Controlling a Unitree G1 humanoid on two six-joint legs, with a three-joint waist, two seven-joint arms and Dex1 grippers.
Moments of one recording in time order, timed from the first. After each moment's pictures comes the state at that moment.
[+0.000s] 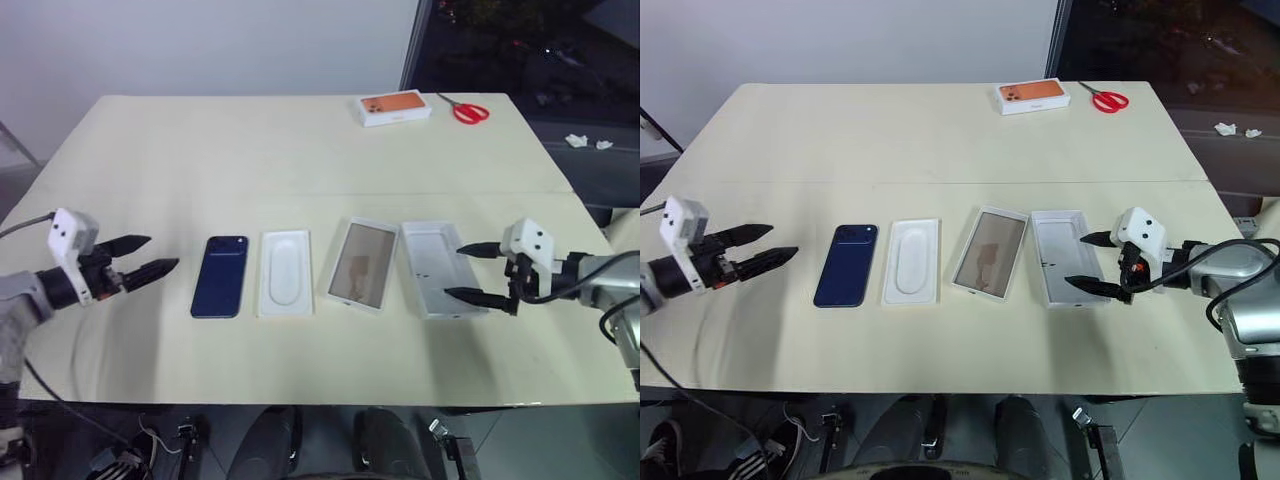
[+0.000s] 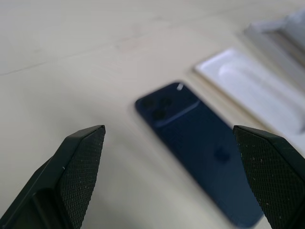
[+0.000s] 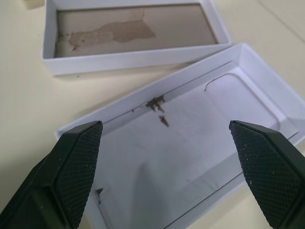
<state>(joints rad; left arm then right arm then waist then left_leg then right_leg) -0.16 0.86 0.40 0.07 -0.56 0.55 -1.03 -0.25 -0.95 -0.11 0.01 0.34 0.32 1.18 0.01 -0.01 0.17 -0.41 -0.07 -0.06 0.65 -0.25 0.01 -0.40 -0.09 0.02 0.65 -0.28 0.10</state>
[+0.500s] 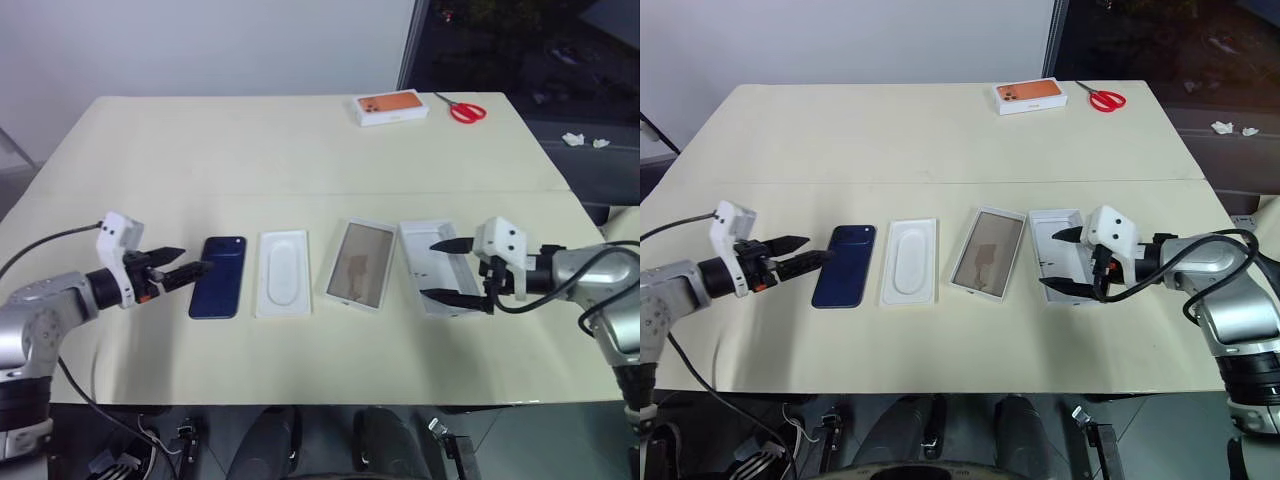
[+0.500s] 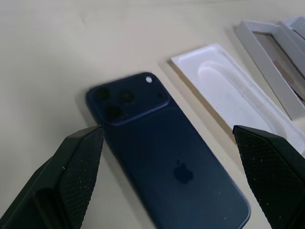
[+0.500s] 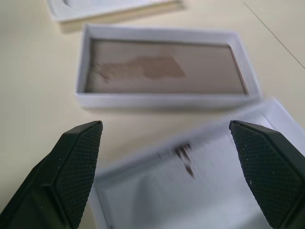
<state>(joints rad) -0.22 0.78 0.31 -0.10 -0.65 0.92 -0.80 -0.30 -0.92 -0.03 -0.14 0.34 0.36 1.16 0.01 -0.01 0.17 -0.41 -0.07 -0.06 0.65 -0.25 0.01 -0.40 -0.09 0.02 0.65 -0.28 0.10</state>
